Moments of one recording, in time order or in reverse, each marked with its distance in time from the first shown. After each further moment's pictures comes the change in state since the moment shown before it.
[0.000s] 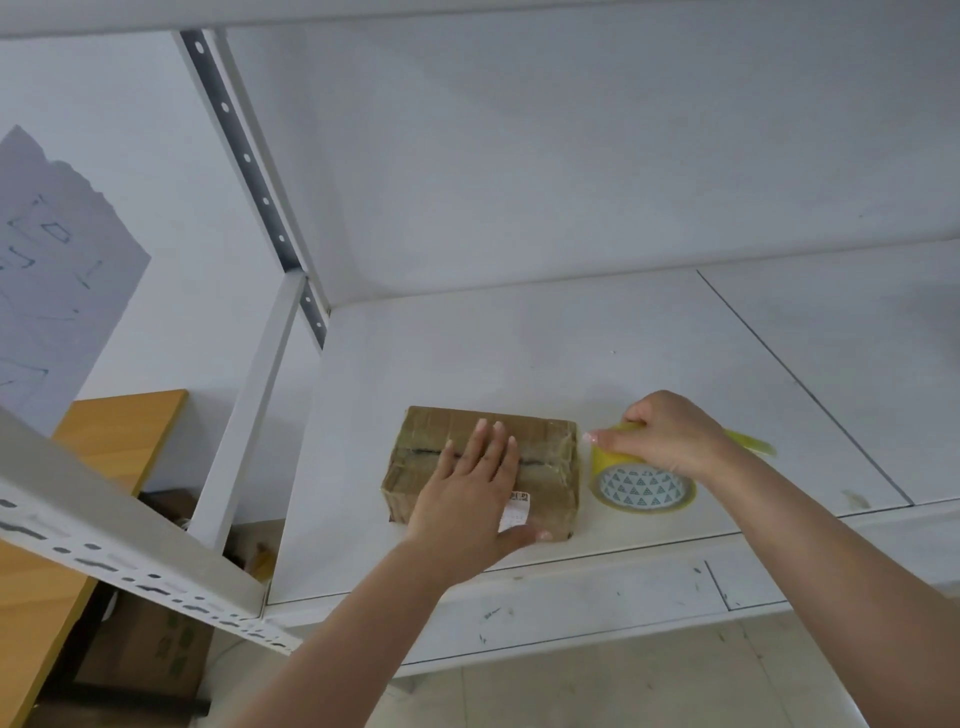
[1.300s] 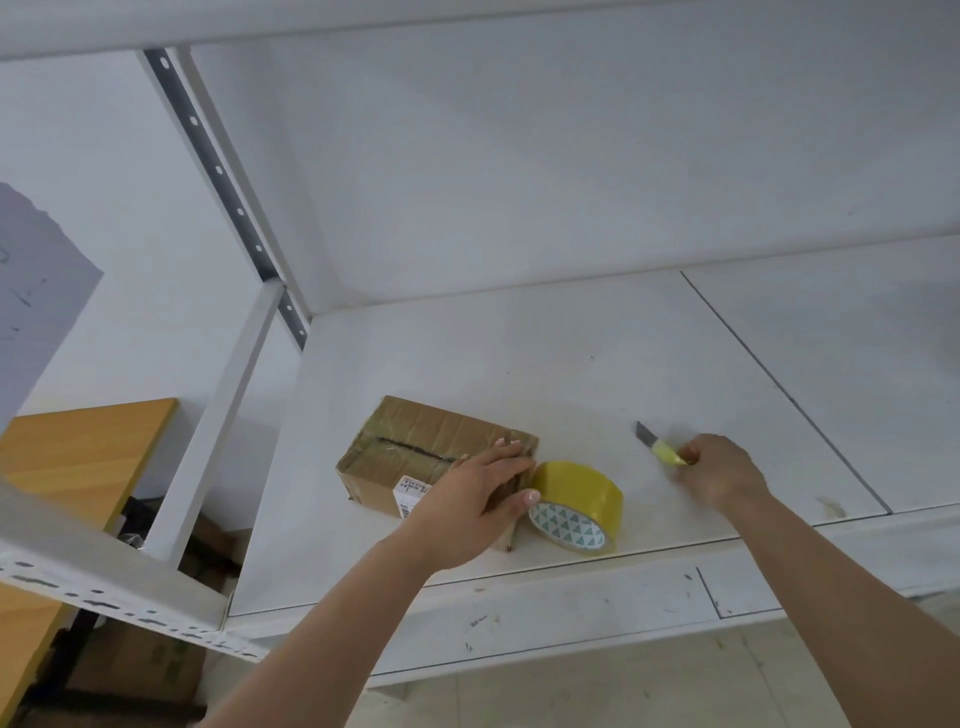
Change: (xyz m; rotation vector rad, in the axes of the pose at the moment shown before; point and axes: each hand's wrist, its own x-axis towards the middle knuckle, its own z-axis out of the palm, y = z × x) left_hand 0.024 0.025 -0.016 -0.689 0.086 0.049; right_hand 0.011 0.105 0.006 -0.090 0.144 0.379
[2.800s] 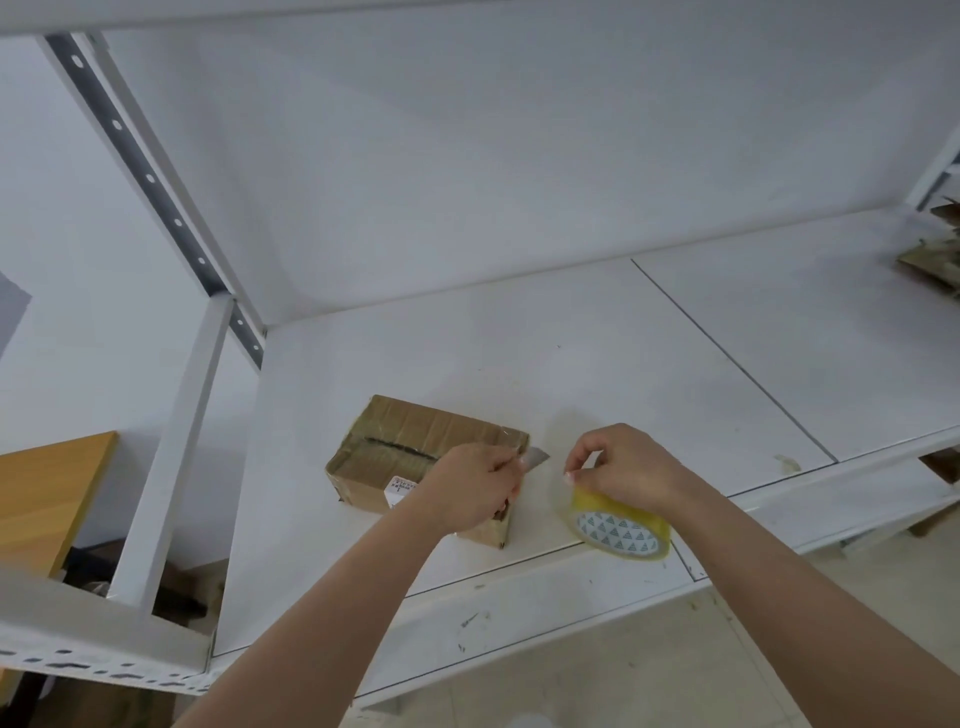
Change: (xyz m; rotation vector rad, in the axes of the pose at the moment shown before) left_hand 0.024 0.013 -0.011 -0.100 -0.116 -0.141; right_hand -0.080 -0.068 -0.007 0.180 -0.219 -0.233
